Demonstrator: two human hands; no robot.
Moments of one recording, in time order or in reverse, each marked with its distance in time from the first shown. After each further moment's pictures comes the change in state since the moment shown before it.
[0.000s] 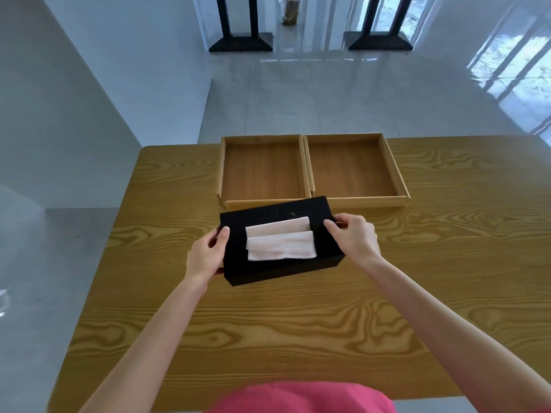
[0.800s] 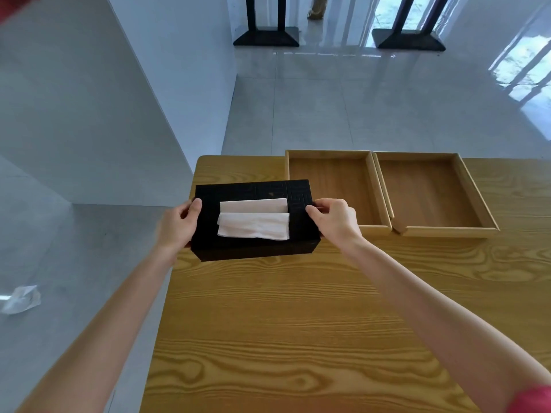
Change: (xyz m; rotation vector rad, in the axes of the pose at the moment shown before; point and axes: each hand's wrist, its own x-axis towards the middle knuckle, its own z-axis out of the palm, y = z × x) left_hand 0.126 0.009 -0.185 0.067 0.105 0.086; right_hand 0.035 -0.163 0.137 0.099 -0.131 -0.028
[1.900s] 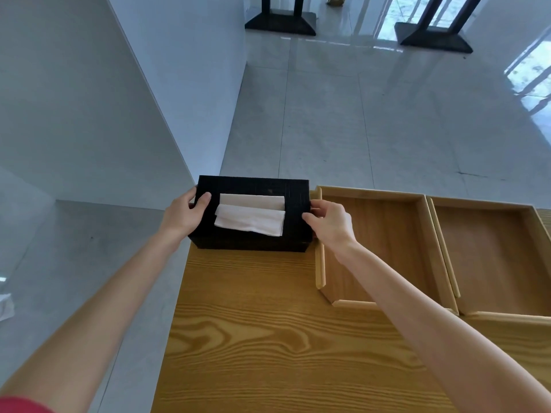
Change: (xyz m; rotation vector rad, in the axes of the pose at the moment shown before) left_hand 0.193 -0.004 0.007 0.081 -0.075 0.000; right_hand 0.150 -0.044 0.074 0.055 -0.078 0.021
